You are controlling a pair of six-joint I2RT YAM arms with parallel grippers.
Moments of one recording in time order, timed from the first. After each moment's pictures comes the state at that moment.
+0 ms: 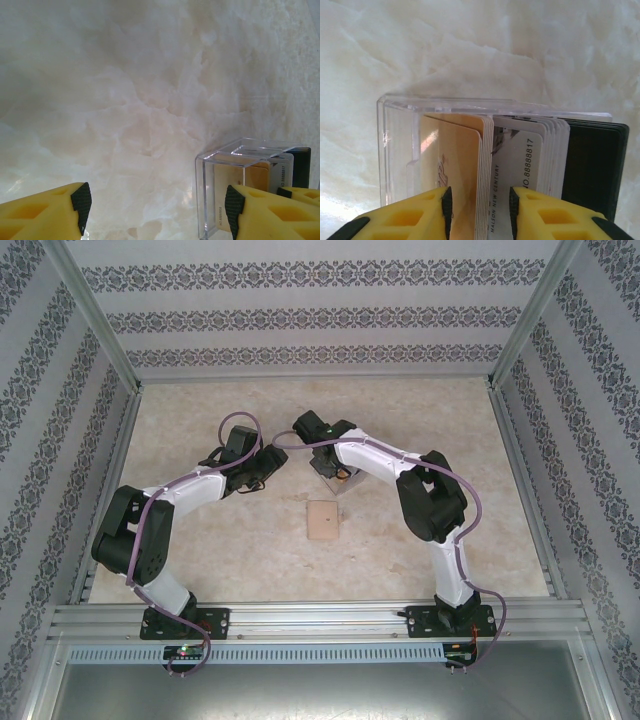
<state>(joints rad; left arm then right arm) -0.34 1.64 0.94 -0.12 0.14 -1.04 0.68 2.11 1.68 -0.85 0.37 -0.03</state>
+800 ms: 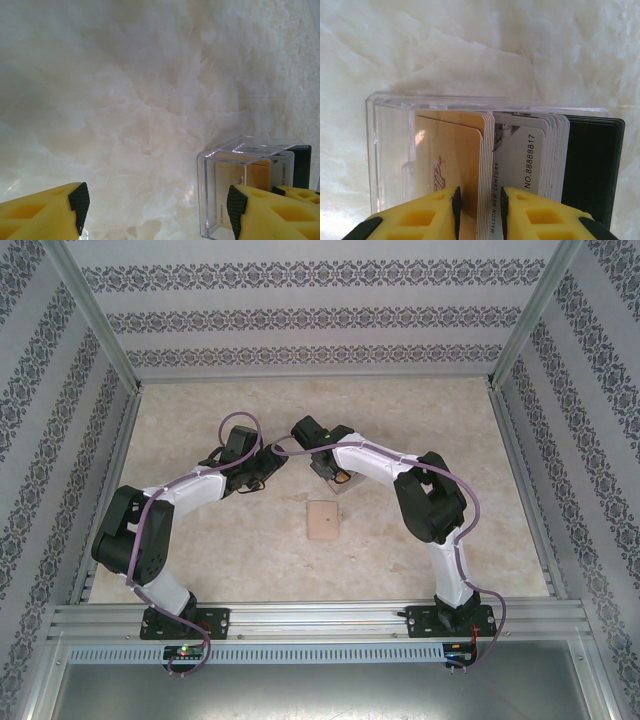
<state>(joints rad) -0.34 1.64 0.94 -0.12 0.14 -1.04 0.69 2.11 1.64 -0.81 0.45 -0.03</state>
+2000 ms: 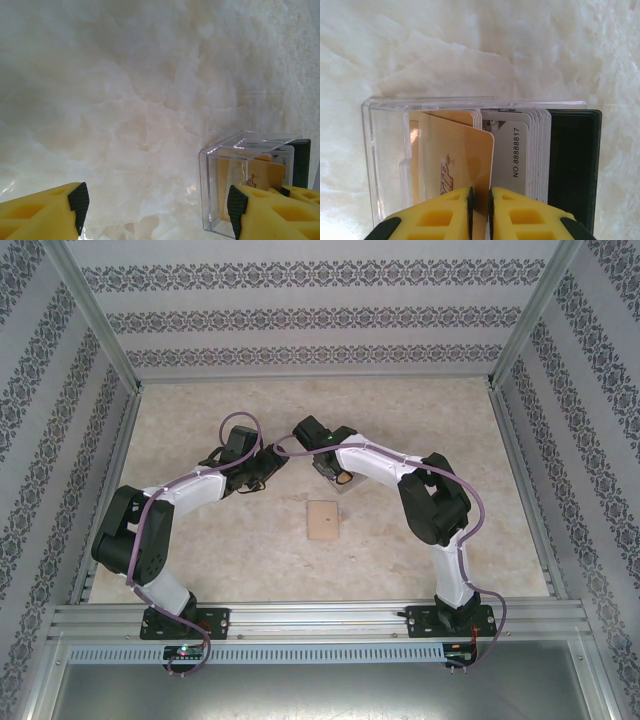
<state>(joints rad) -0.34 1.64 0.94 -0.12 0.16 -1.04 0.69 2.08 1.61 -0.78 0.49 -0.03</state>
